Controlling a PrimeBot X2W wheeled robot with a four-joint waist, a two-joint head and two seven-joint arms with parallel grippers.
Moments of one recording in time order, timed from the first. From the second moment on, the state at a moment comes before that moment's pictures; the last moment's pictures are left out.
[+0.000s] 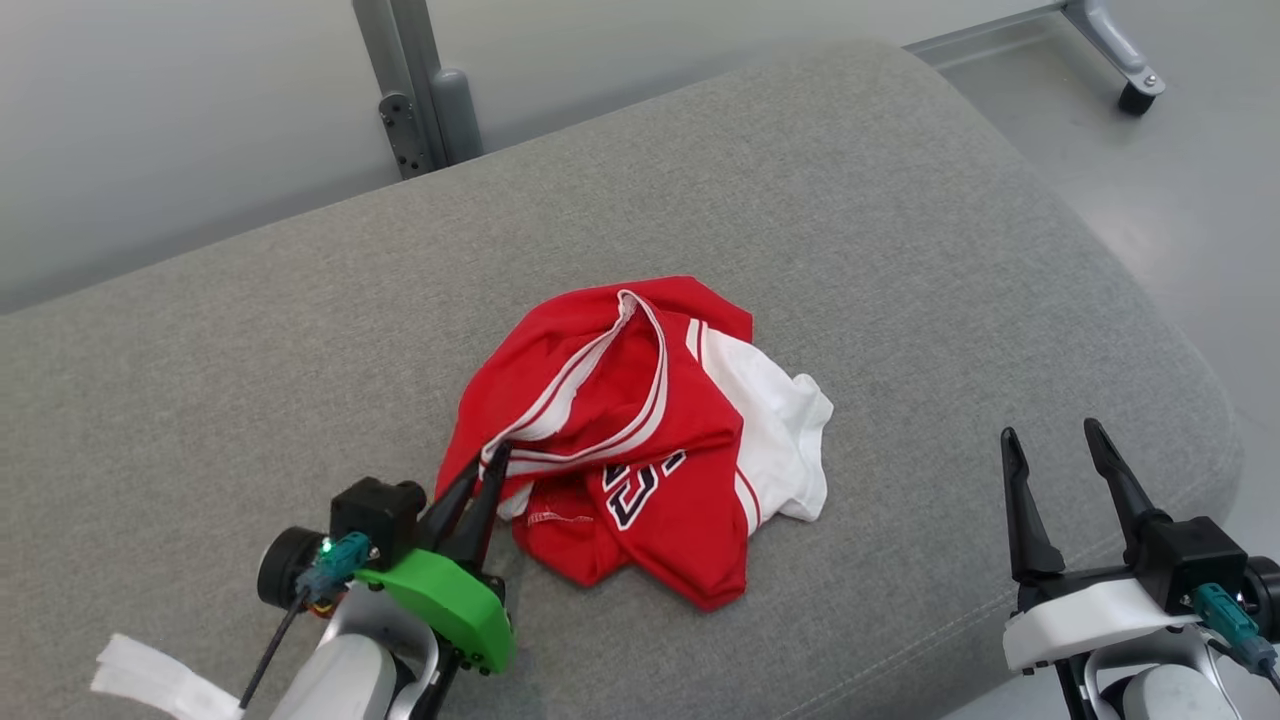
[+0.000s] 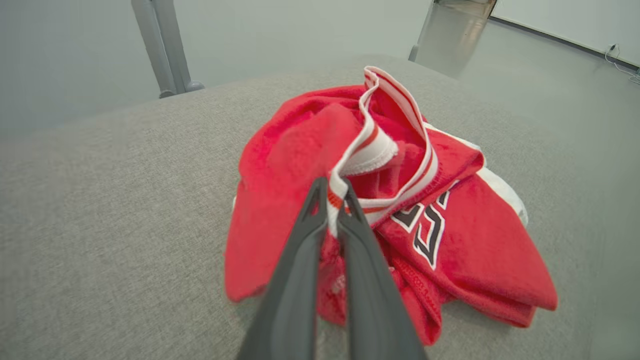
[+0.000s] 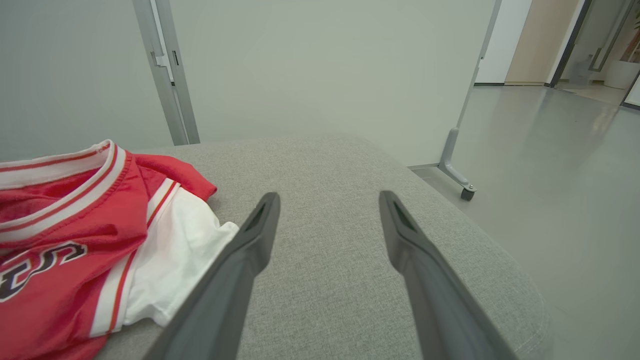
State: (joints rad) left arm -0.24 0.18 -0.43 0.36 -0.40 -0.12 -0.12; right arm 0.00 -0.05 -0.08 0.10 0.03 0.13 -0.26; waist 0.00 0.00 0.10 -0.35
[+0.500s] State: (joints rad) left arm -0.27 0.38 -0.26 0.02 -0.38 -0.06 -0.19; right arm 0.00 -0.05 -0.06 0.10 0.02 0.13 -0.26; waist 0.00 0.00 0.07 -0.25
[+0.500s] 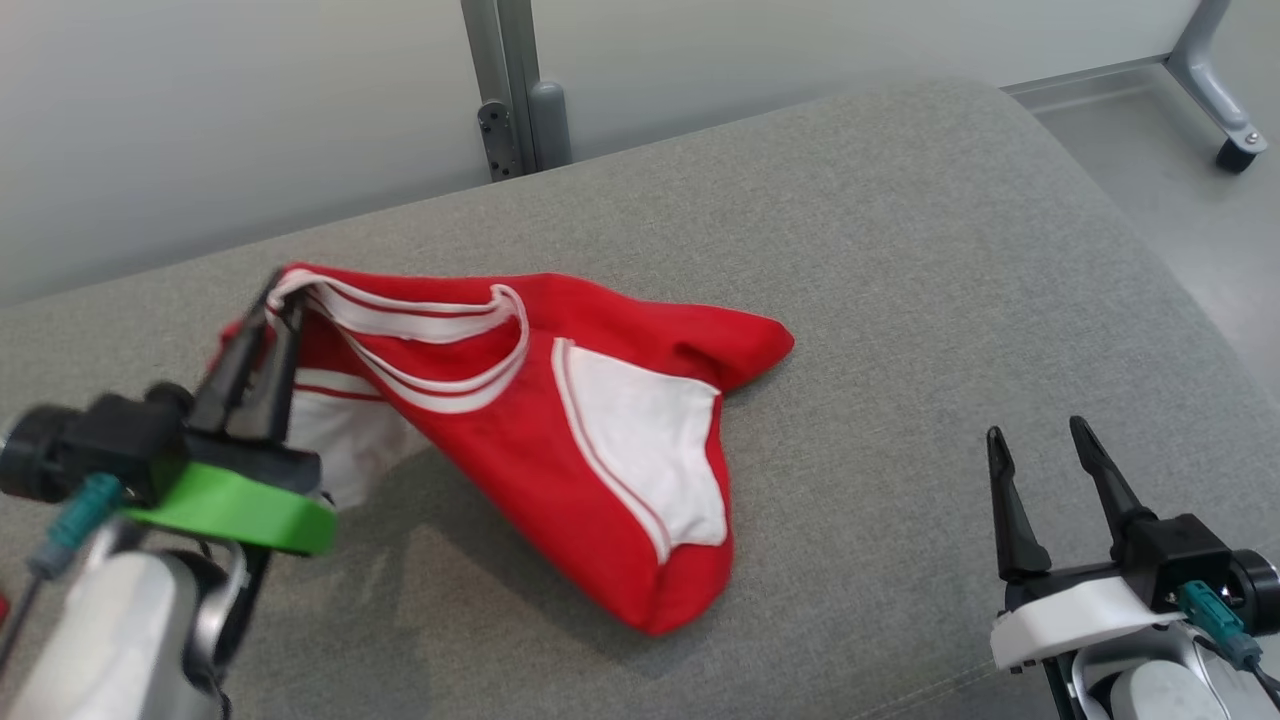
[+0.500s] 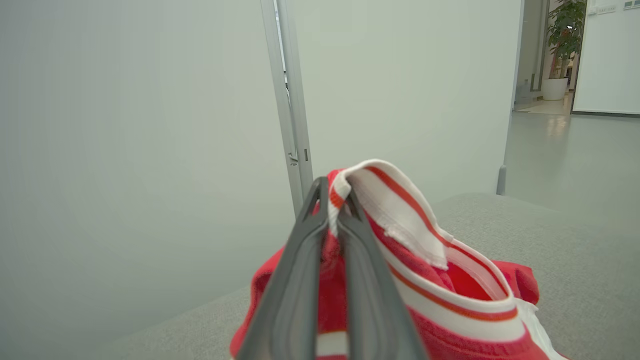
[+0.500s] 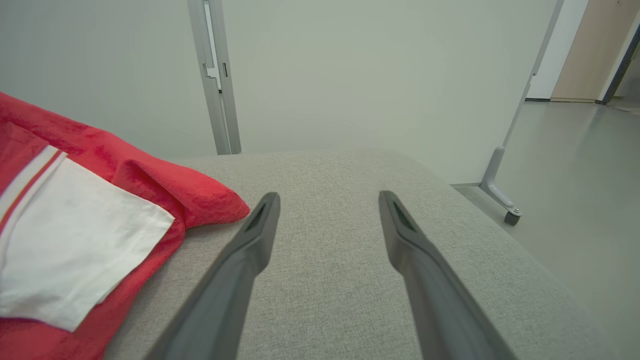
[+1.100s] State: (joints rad) left arm -0.72 0.57 -0.26 0.63 -0.39 -0.12 -0.20; right arm -0.09 -0.05 0.00 0.13 0.10 0.13 -0.26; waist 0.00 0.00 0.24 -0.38
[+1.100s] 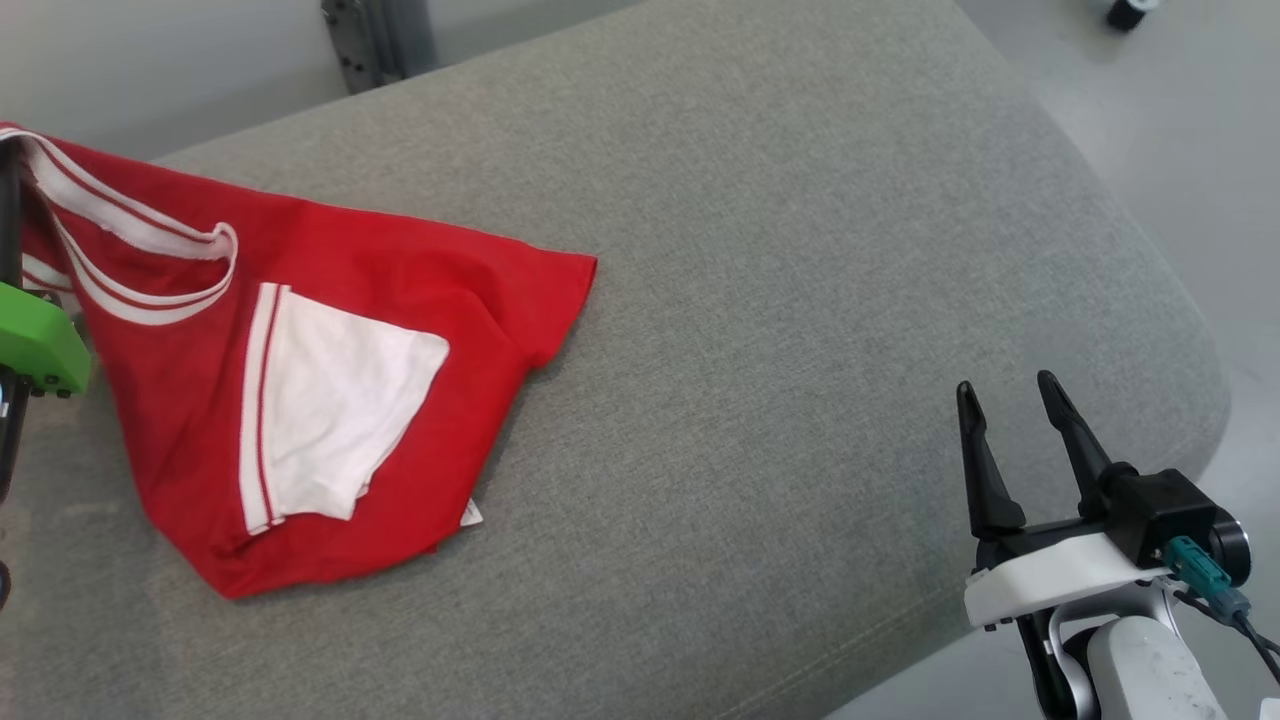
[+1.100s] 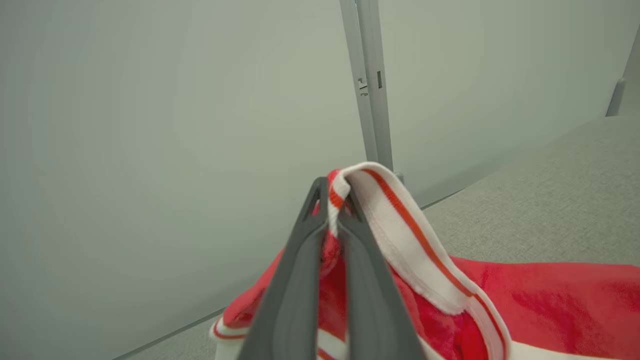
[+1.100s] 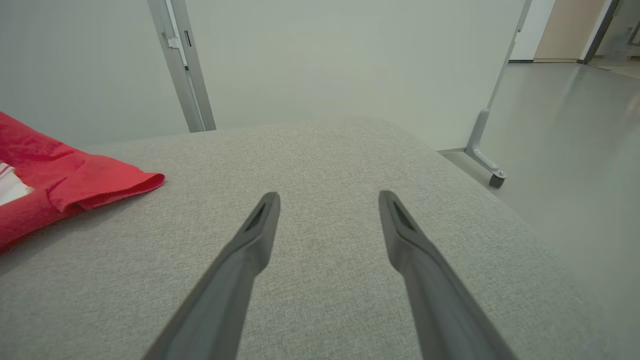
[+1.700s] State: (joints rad) left arm -0.60 0.42 -0.29 0.66 -0.42 -0.08 -0.24; right arm -0.06 -0.05 -0.03 0.14 0.07 0.13 -0.26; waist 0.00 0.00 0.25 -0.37
